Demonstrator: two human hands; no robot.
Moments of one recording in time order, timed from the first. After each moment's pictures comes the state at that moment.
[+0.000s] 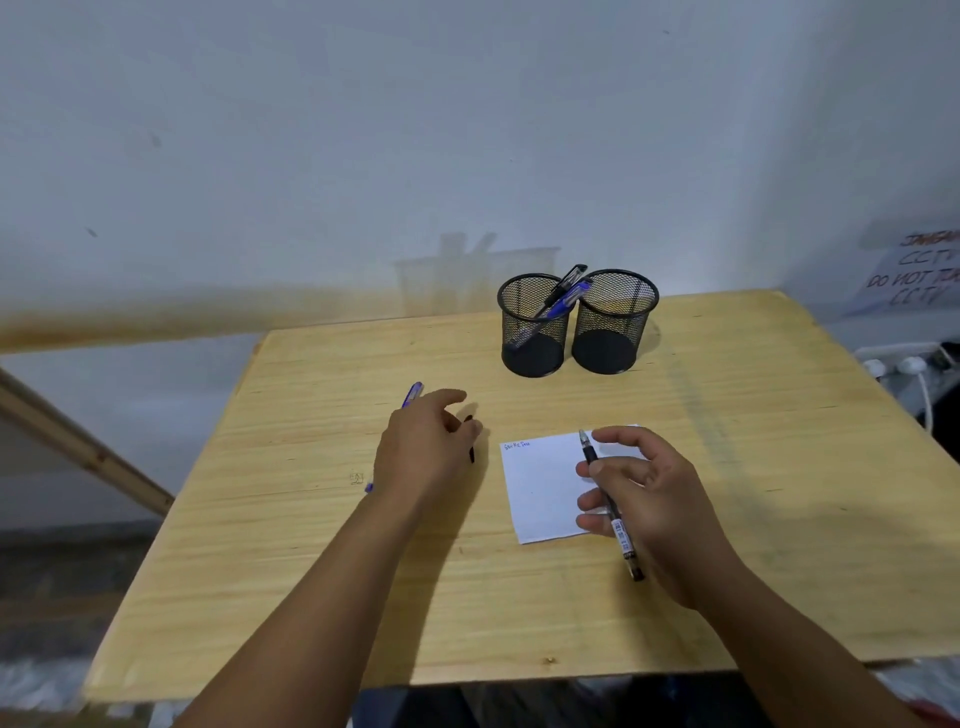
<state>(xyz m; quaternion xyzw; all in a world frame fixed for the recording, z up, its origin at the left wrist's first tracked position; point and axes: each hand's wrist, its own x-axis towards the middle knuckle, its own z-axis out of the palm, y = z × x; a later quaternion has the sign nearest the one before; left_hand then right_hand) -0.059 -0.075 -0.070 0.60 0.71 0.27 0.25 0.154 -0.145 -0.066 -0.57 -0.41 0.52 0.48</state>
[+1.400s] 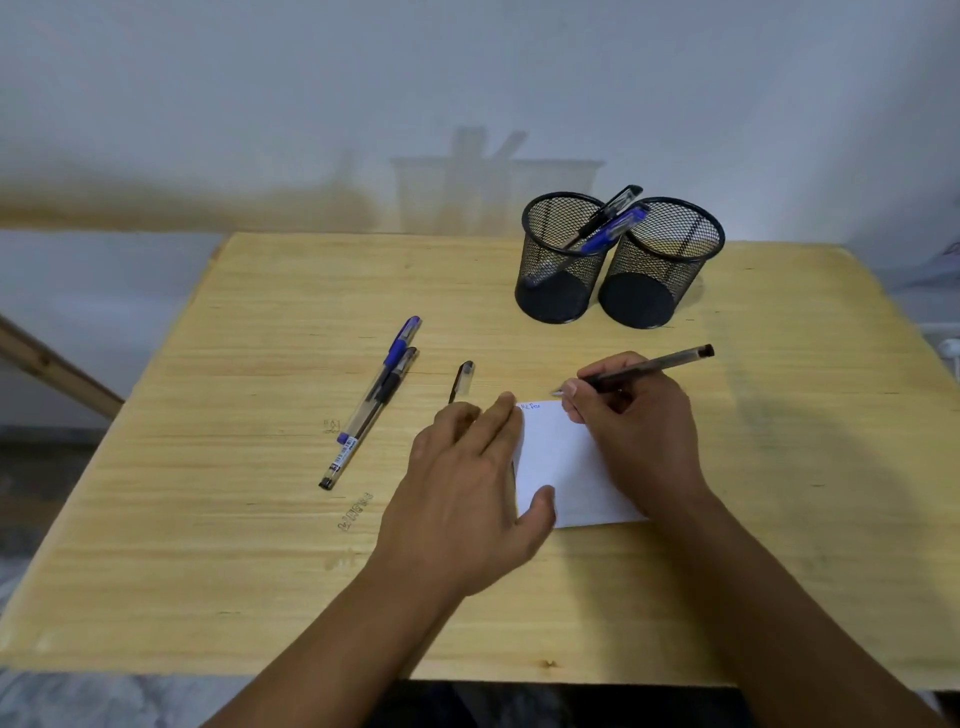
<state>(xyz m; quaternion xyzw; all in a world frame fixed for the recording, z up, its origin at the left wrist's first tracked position) -0.035 -0.136 -0.102 0.78 0.61 0.12 0.09 0.133 -0.079 -0.095 -0.64 -0.57 0.31 0.41</state>
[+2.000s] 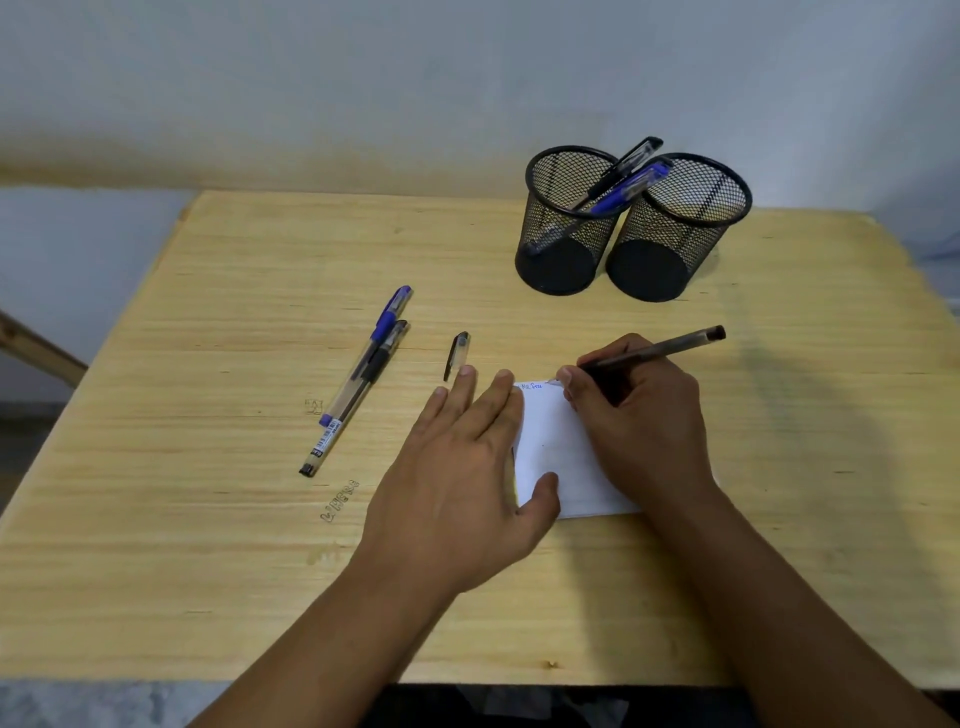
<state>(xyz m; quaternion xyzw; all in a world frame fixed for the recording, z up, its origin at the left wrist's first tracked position) -0.037 -0.131 -0.109 0.79 0.59 0.13 0.11 0.126 -0.083 -0.098 -0.64 -0.61 0.25 0.39</state>
